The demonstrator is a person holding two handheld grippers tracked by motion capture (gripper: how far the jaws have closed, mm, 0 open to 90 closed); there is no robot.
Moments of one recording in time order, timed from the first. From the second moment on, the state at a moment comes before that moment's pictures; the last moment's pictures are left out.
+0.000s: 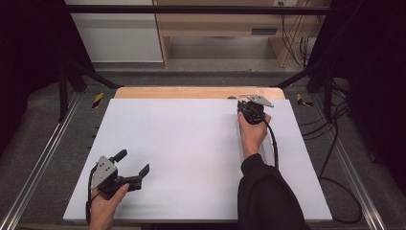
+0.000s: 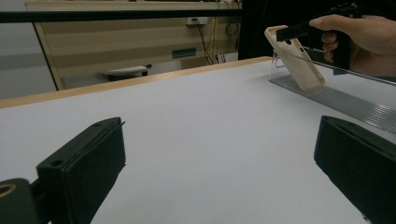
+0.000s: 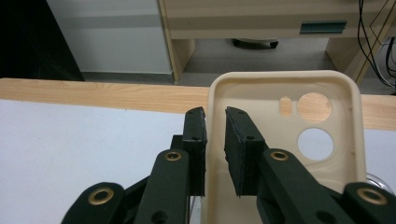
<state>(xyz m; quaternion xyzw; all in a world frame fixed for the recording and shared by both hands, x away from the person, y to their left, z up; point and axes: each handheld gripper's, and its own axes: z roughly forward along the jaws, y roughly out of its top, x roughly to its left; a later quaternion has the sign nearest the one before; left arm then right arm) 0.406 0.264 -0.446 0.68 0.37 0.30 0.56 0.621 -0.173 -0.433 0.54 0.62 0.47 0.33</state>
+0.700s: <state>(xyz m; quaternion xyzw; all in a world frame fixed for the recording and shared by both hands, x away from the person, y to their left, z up) 0.406 0.265 -0.445 0.68 0.37 0.30 0.56 0.611 -0.173 -0.418 0.53 0.61 0.47 0.34</state>
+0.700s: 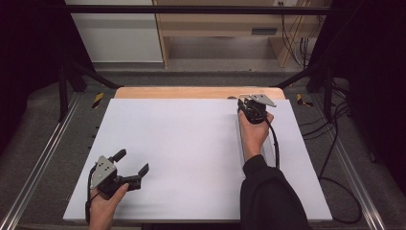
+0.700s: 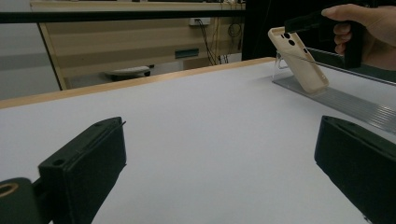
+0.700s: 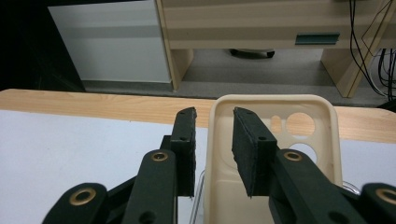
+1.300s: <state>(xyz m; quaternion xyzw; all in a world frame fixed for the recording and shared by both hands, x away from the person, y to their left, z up) 0.406 0.266 -0.445 0.68 0.37 0.30 0.56 0.605 -0.173 -0.407 0.53 0.62 0.47 0.35</state>
